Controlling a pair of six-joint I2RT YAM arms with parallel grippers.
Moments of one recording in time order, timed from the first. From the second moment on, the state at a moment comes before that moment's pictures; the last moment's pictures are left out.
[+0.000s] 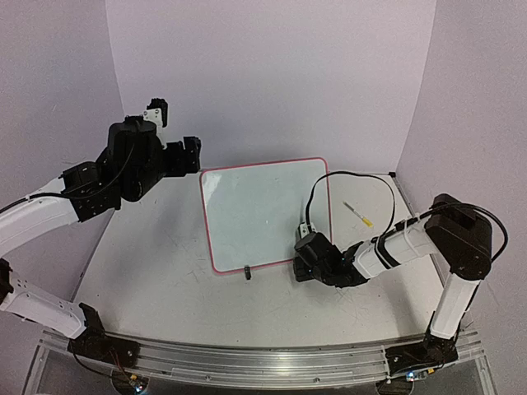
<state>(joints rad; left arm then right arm) -0.91 1.21 1.22 -0.25 -0.68 -0.32 0.95 1.84 0.84 0.15 0.46 0.52</state>
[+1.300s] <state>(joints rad) -0.86 1.28 1.28 -0.28 -0.59 -0.33 0.10 2.02 1.69 -0.43 -0.01 0.13</state>
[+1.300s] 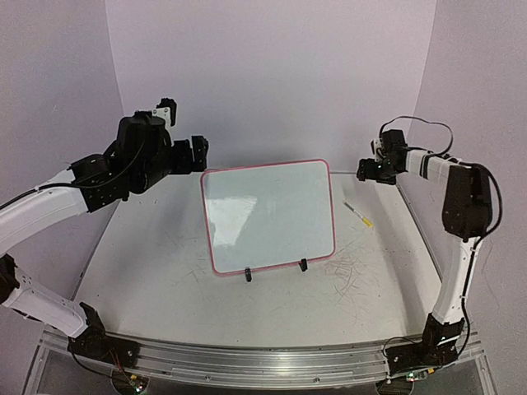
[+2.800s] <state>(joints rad) -0.83 1.62 1.56 -0.07 0.39 -0.45 0.18 1.36 1.12 0.25 -0.40 0.36</state>
